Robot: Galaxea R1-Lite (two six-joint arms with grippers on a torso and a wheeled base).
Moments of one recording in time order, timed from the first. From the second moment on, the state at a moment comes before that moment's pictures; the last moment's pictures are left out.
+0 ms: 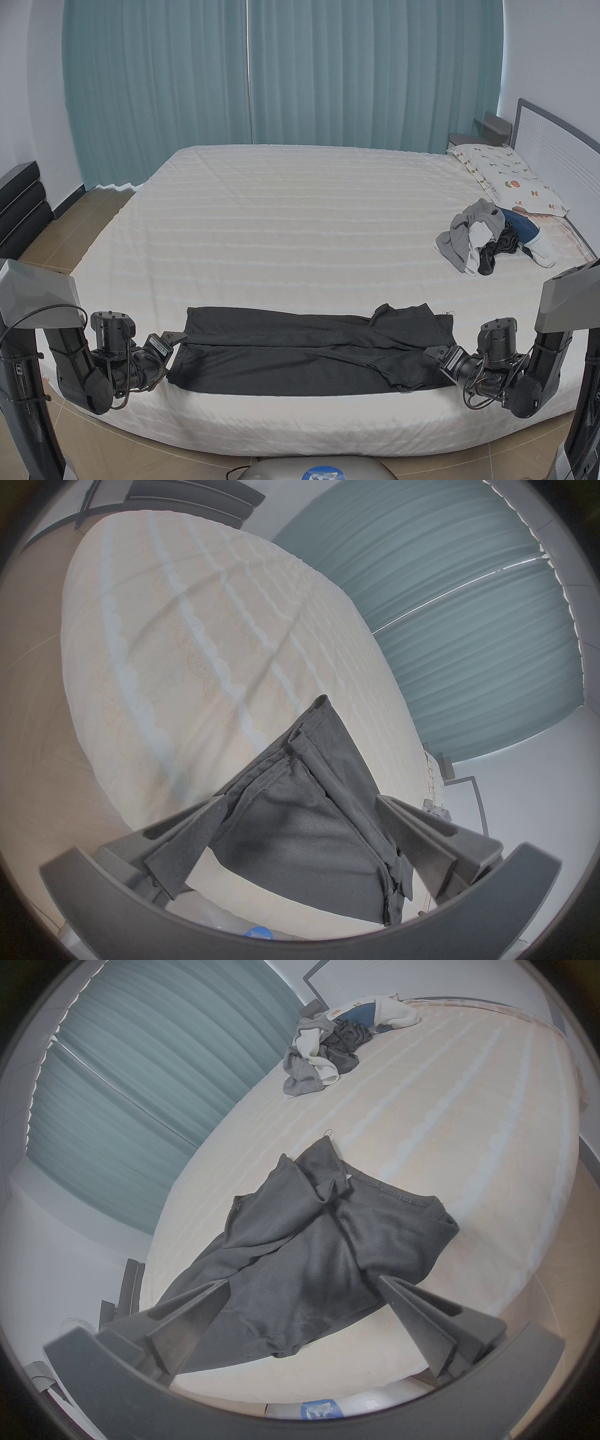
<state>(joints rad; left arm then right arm) -0.06 2.22 -0.38 -1.22 -0.15 -1.02 0.28 2.20 -0.30 -1.25 -0.08 0.91</state>
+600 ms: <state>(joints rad) -0.07 2.22 -0.38 -1.22 -0.15 -1.02 0.24 2.30 -0.35 -1.26 -0.07 0.90</state>
